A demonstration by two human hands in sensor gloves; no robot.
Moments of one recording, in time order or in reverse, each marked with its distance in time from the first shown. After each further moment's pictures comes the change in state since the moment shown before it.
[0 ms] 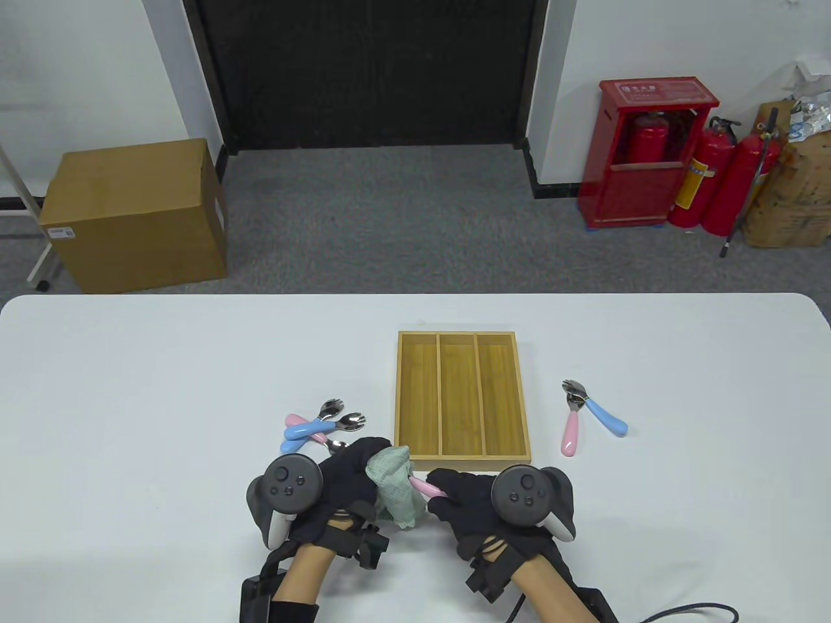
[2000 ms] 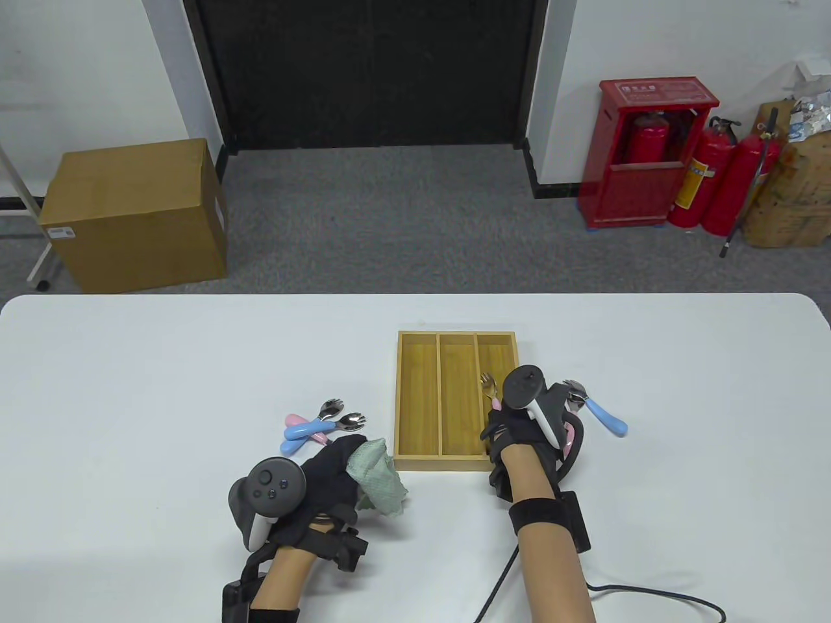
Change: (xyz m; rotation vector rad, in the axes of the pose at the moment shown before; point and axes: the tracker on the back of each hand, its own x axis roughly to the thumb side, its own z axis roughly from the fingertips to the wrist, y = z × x) left_hand -0.019 0.015 0.004 -0.019 -0.022 -0.041; right_hand -0.128 -0.039 -0.091 -0.072 0.803 0.369
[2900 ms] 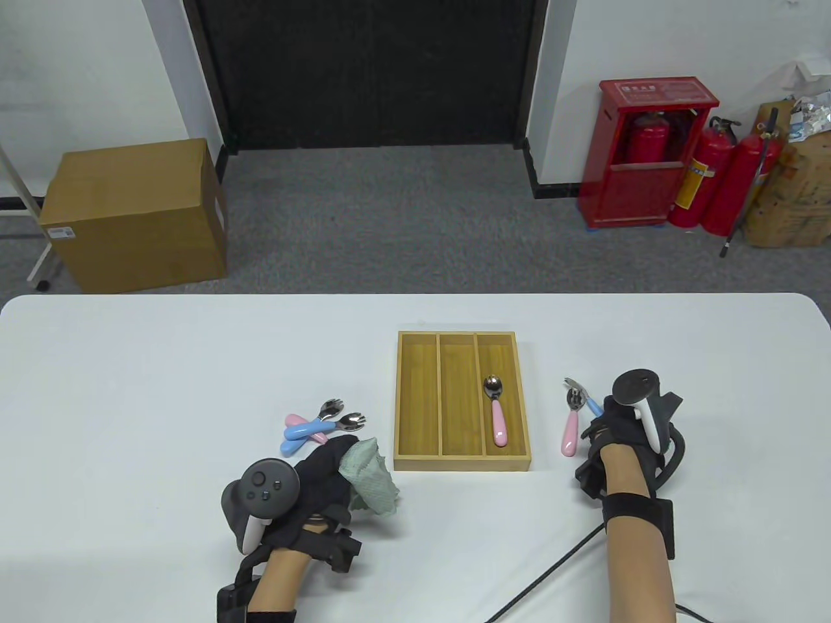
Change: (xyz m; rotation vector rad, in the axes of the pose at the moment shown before) left_hand -0.003 0.008 0.004 0.012 0.030 -0.024; right_hand -0.140 -0.050 -0.028 -0.025 0.324 -0.064
